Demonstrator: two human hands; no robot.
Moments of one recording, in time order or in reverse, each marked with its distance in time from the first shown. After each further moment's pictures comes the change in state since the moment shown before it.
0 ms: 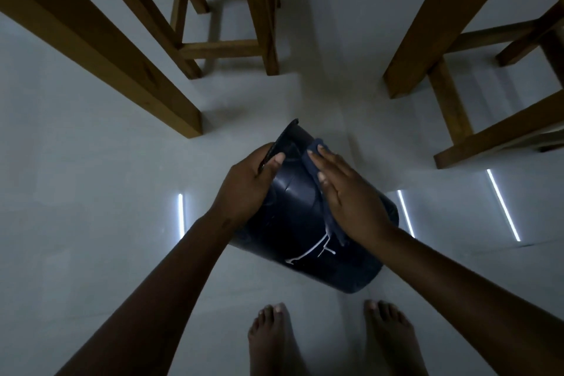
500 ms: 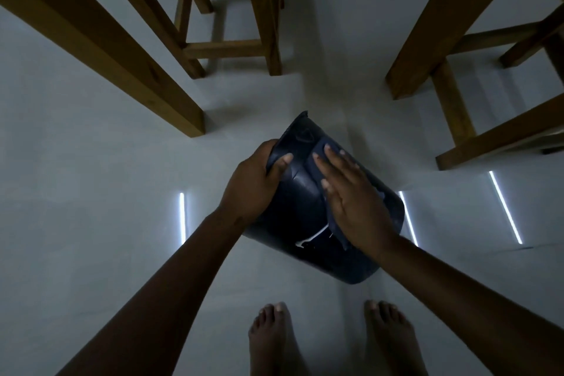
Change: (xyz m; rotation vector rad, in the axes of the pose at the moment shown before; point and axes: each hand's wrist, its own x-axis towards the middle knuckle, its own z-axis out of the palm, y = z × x) left_hand 0.006 -0.003 0.007 0.038 0.065 0.044; right_hand -0.011 0.002 -0.001 -0.118 0.010 -0.023
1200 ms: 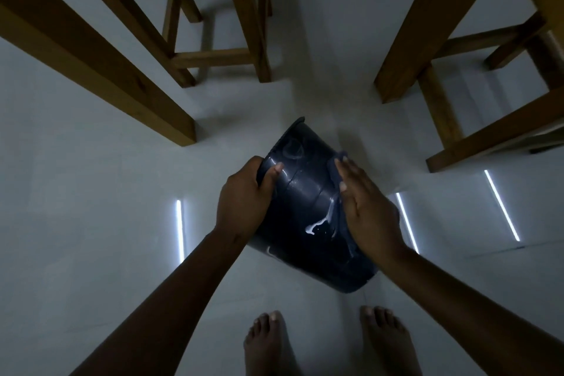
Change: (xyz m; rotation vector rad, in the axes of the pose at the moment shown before) left_hand -0.002 0.000 0.017 0.176 0.144 -0.052; right_hand -0.017 0.019 -0.012 0.084 0.109 0.214
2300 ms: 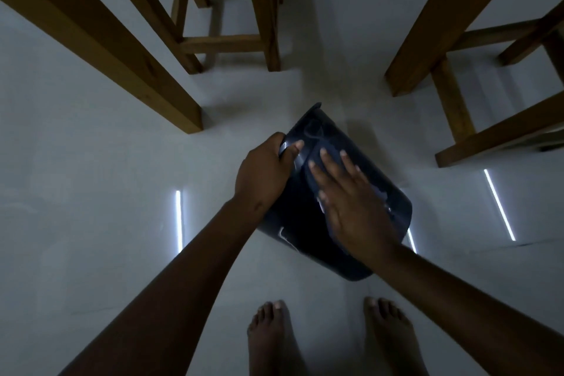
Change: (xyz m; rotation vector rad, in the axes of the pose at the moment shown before) left_hand 0.018 0.011 -0.001 -0.043 -0.050 -0.007; right_hand -0.007 -0.026 0.017 -0.307 -0.108 -0.298
